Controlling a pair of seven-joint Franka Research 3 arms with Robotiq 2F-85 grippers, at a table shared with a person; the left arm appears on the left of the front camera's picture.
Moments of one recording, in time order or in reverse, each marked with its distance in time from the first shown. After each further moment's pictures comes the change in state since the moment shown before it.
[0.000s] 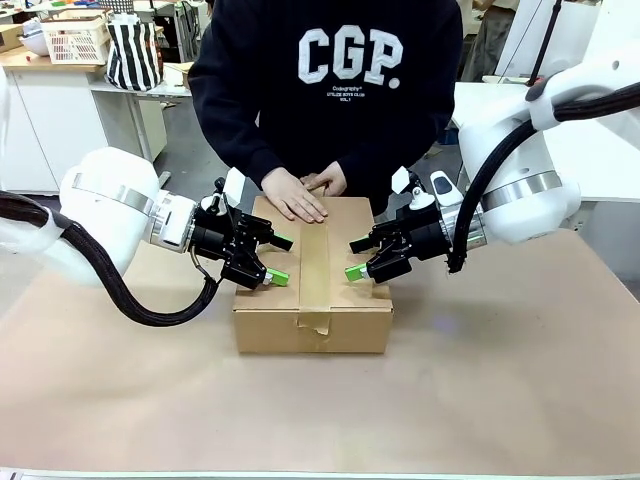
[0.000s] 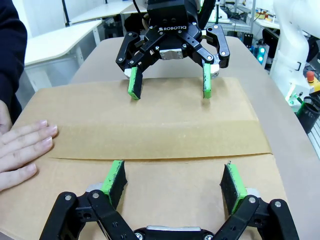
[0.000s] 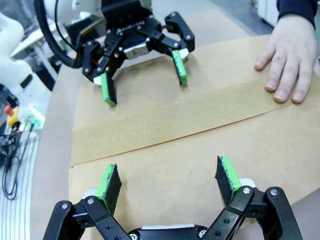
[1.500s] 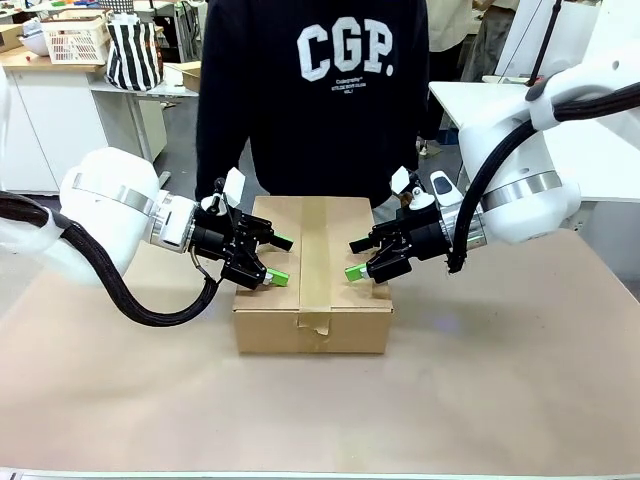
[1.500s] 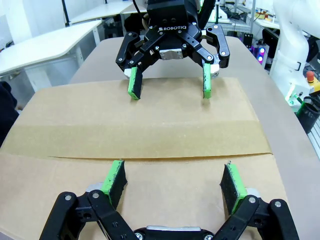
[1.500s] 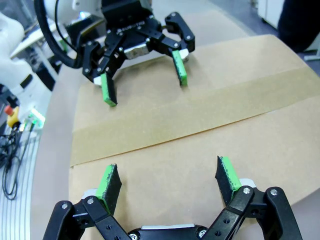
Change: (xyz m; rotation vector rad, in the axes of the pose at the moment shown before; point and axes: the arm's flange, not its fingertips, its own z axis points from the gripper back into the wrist) left arm 0.000 0.000 0.000 -0.001 0.000 0.000; right arm 0.000 0.000 0.000 0.001 0.000 0.000
